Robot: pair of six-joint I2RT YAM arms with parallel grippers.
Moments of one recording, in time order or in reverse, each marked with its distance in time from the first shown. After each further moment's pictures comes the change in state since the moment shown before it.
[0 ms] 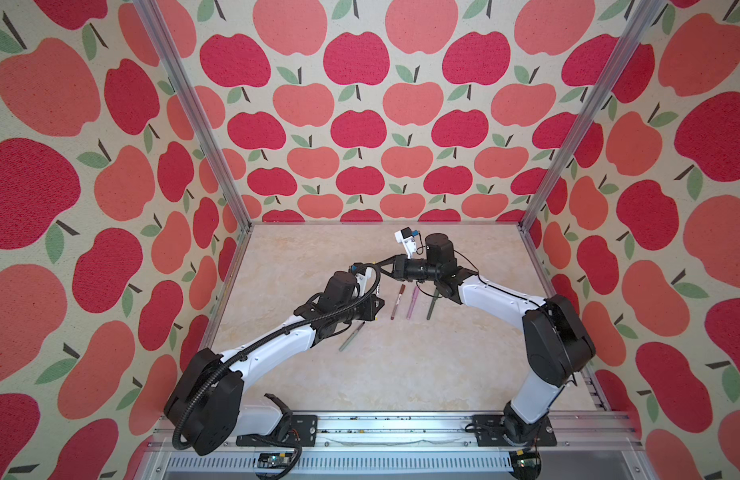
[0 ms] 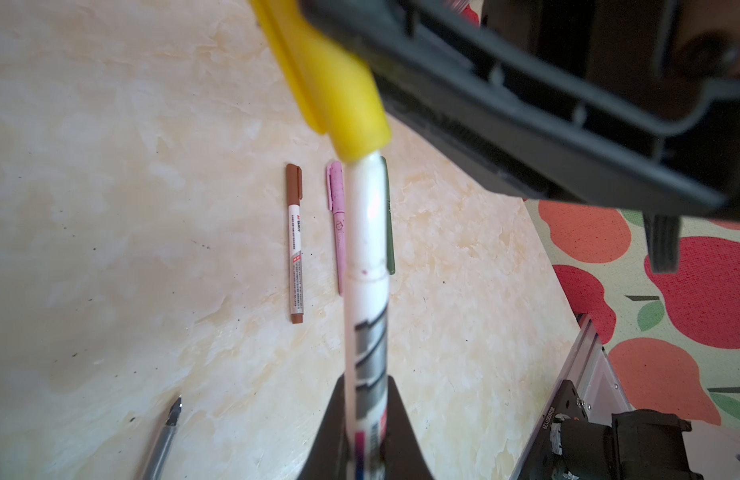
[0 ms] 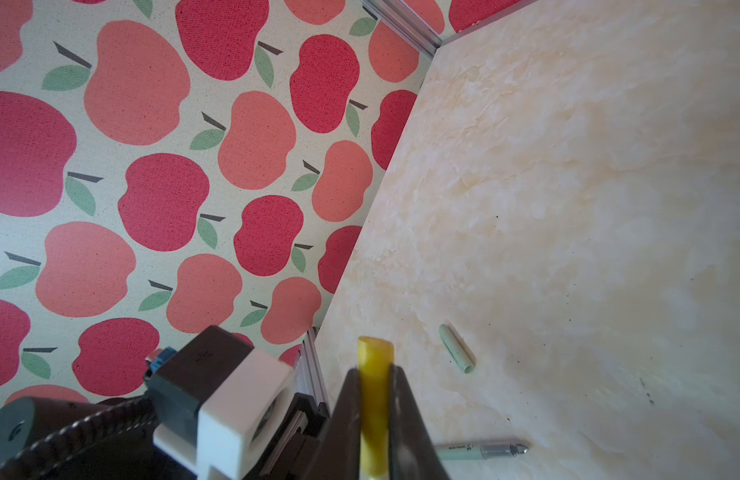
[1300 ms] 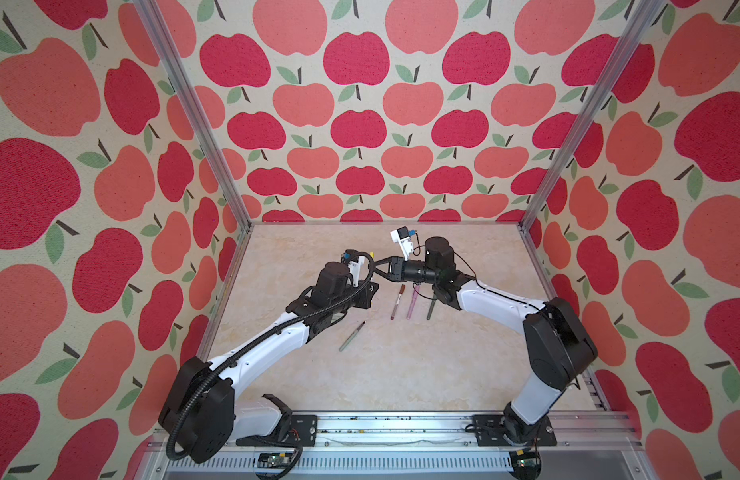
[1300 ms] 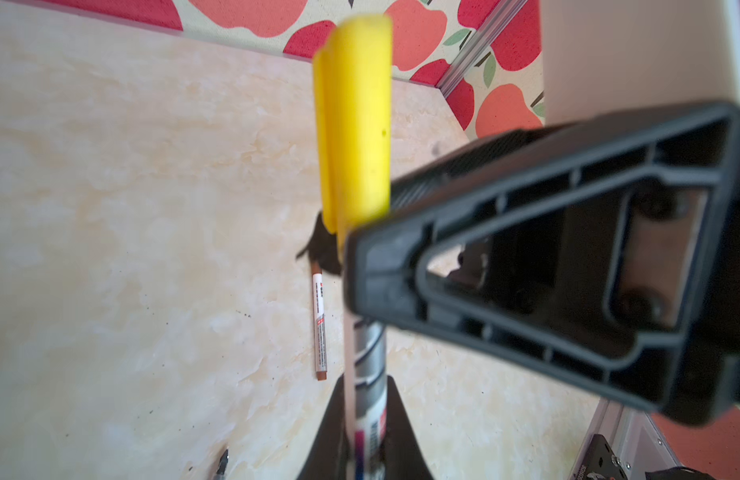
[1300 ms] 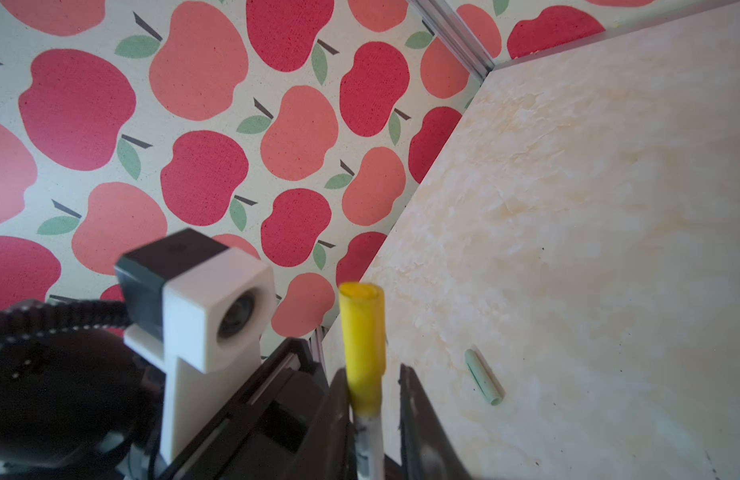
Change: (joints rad) left arm 0.049 -0.033 0.088 0.003 -0.066 0.088; right arm 0.041 -0.025 -0.047 0.146 -0.024 -0.039
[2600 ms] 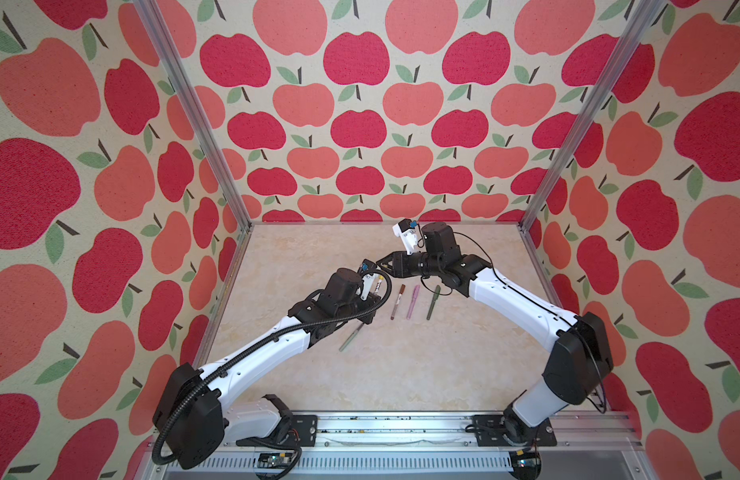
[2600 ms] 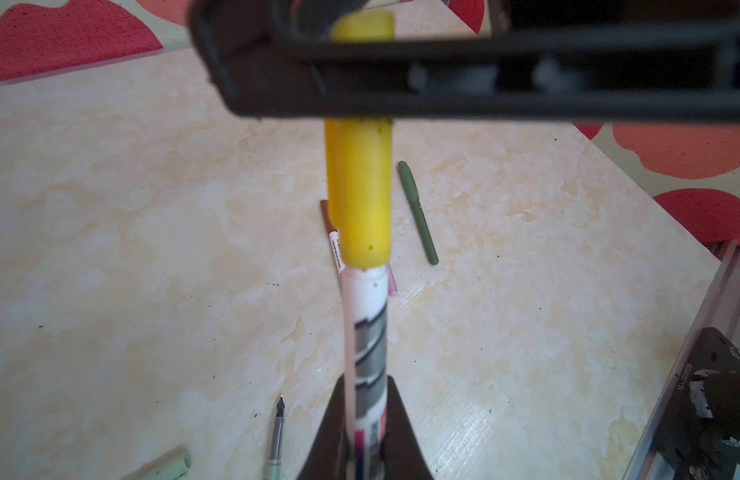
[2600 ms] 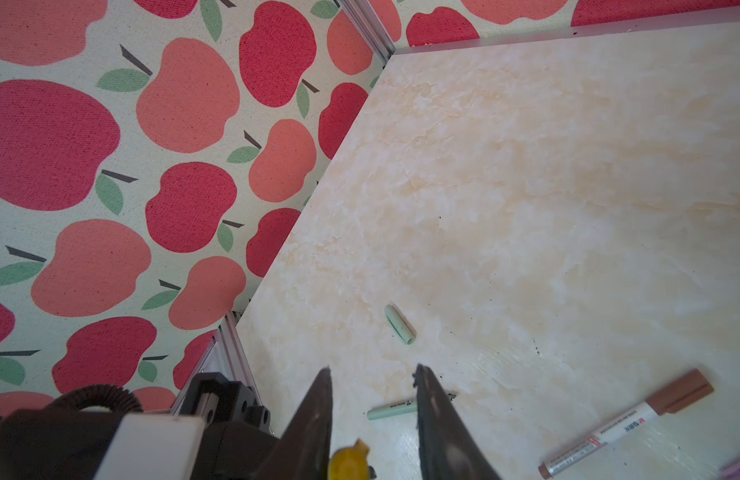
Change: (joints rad) left arm -0.122 -0.048 0.028 -0.229 -0.136 0.268; right arm 0.029 -0.095 0.248 -0.660 0.269 -0.280
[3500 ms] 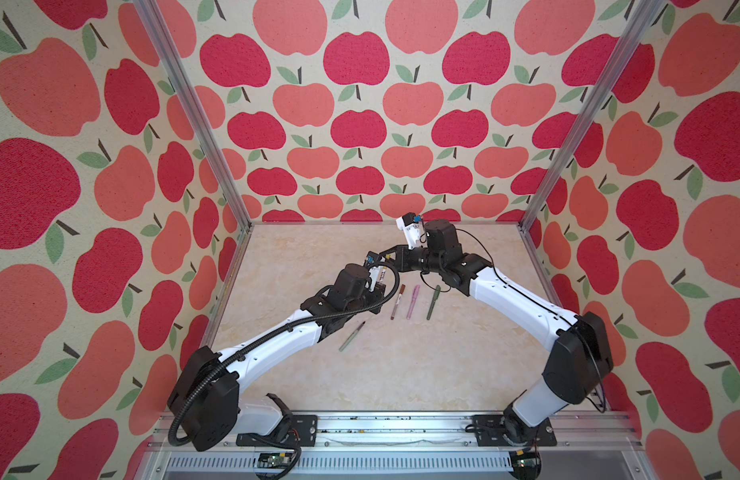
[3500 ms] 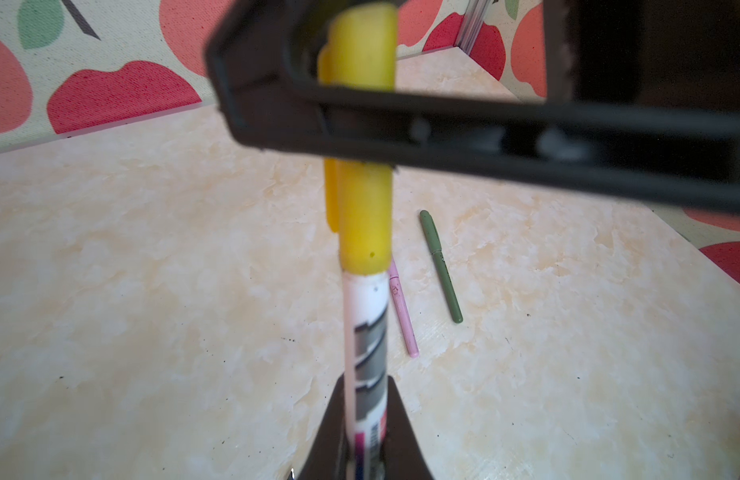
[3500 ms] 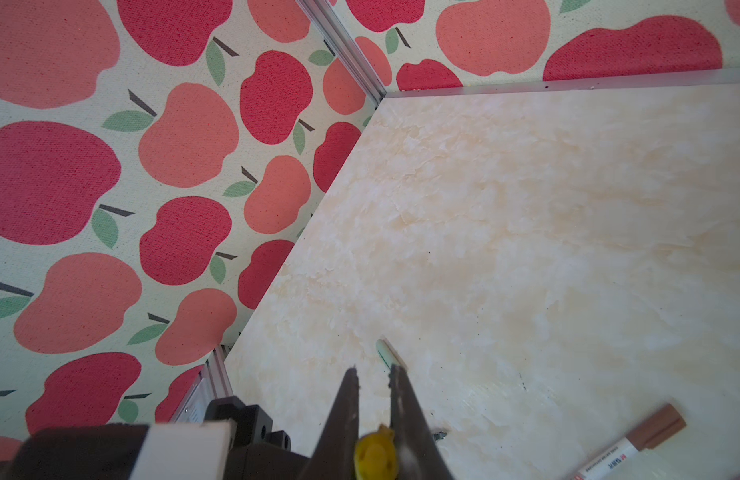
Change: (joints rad) left arm -0.014 0.111 0.035 0.167 -0.100 -0.008; right arm -0.011 0.000 -0.005 0.081 0.055 0.014
